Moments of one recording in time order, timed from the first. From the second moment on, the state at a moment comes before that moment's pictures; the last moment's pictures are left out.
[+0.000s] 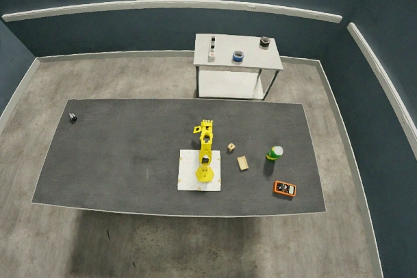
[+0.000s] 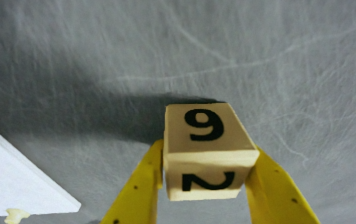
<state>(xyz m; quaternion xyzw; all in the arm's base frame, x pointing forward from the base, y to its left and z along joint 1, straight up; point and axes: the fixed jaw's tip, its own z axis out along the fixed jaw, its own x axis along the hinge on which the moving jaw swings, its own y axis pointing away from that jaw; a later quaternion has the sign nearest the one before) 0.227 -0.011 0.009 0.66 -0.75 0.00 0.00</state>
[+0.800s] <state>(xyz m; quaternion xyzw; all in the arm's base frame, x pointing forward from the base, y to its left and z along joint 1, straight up) 0.225 -0.011 0.022 0.66 -0.75 -0.01 0.01</state>
